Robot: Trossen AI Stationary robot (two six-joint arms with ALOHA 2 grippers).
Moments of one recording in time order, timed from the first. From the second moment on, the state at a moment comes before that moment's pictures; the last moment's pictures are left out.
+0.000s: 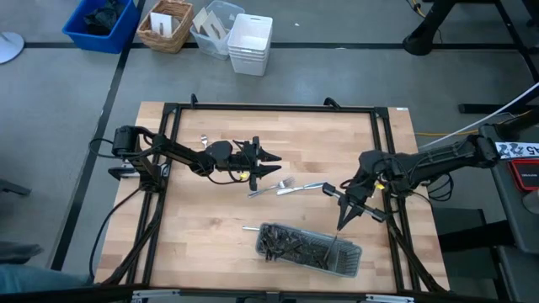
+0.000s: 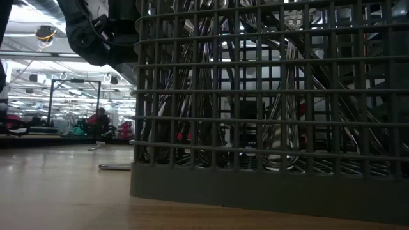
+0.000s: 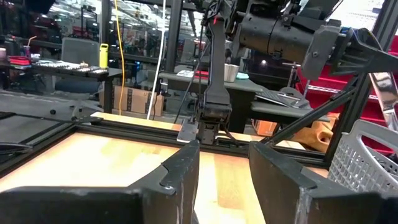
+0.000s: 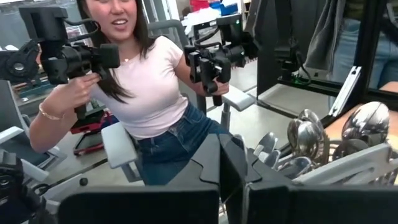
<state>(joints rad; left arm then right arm) 0.10 1.68 0.64 1.13 0.07 -0.15 0.18 1.02 0.67 0.23 -0.89 0.07</state>
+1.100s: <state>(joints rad) 0.11 1.66 0.64 1.09 0.05 -0.10 0.36 1.08 0.67 0.09 -0.55 -0.10</state>
